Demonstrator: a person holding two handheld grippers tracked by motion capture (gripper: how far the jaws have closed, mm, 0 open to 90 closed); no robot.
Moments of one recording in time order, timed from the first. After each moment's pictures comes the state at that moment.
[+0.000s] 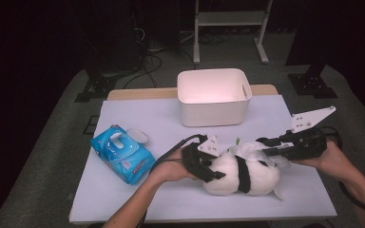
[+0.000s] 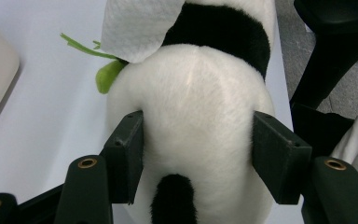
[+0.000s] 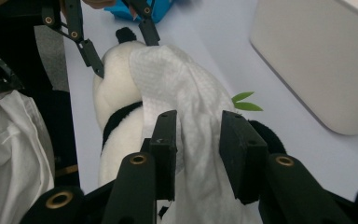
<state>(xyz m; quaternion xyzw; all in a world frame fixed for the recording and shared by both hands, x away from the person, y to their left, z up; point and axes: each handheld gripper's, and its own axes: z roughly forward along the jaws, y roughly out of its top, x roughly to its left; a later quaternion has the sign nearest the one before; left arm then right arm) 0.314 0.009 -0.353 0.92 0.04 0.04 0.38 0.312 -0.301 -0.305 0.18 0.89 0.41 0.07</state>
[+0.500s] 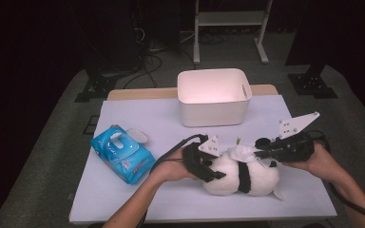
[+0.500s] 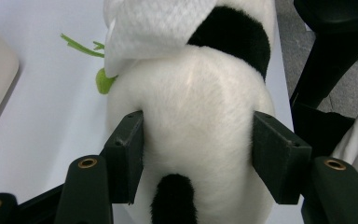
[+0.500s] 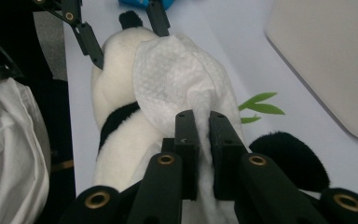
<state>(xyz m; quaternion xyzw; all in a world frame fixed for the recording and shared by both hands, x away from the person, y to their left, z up) 0.314 0.008 -0.353 0.92 0.03 0.04 0.38 0.315 -0.283 -0.322 0.16 0.90 0.40 0.06</state>
